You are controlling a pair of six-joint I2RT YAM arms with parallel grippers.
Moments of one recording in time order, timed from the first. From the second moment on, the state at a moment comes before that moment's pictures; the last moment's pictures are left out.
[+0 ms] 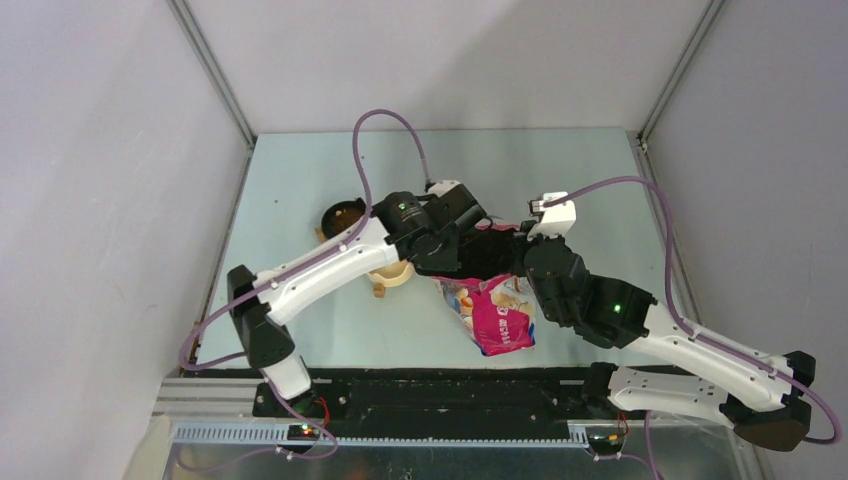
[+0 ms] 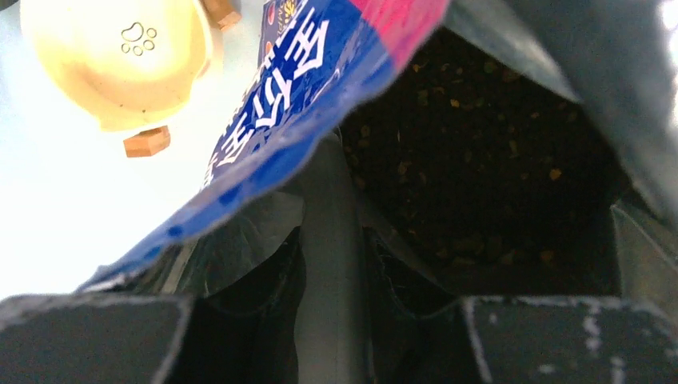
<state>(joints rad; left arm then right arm) -1.02 1.71 1.80 -1.25 -0.33 -0.86 1.10 0.91 1.01 -0.46 0.87 0.39</state>
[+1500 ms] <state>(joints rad) -0.87 1.06 1.05 -0.51 0.06 -0.92 1.08 0.87 0.97 -0.41 0.82 0.41</state>
